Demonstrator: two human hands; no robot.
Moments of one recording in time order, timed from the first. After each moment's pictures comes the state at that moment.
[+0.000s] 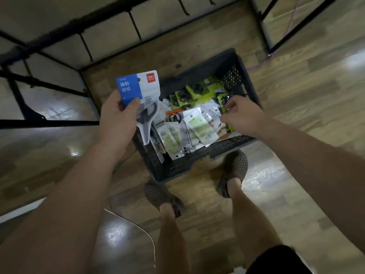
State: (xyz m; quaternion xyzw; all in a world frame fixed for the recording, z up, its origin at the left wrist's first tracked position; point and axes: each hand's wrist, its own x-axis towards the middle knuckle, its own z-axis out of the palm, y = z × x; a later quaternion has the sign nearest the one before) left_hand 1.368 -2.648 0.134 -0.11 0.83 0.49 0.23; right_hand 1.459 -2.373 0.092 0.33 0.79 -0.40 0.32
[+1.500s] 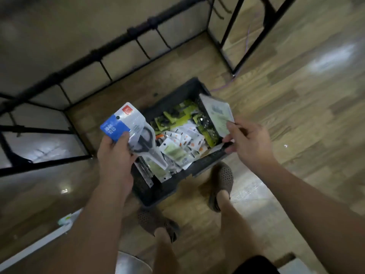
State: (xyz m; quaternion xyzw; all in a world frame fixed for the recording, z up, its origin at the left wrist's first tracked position) left_hand 1.402 -2.589 0.152 -0.28 0.70 0.62 0.24; right_hand 1.536 -2.335 0.144 0.43 0.73 -0.53 0.04
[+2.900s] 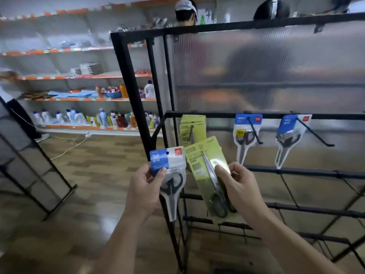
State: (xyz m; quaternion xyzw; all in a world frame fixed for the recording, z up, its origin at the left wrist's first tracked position) left_hand 1.385 -2.911 0.745 -0.10 0.75 0.63 -0.18; right_hand 1.358 -2.683 0.744 -0.03 0.75 -0.66 -0.04
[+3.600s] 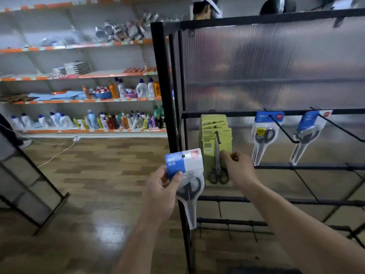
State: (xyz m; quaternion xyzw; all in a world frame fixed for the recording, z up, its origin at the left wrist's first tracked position) left_hand 1.355 -2.982 0.724 -0.03 0.75 0.65 -0.12; right_hand 1.270 -2.767 0.722 0.12 0.81 -0.57 -0.05
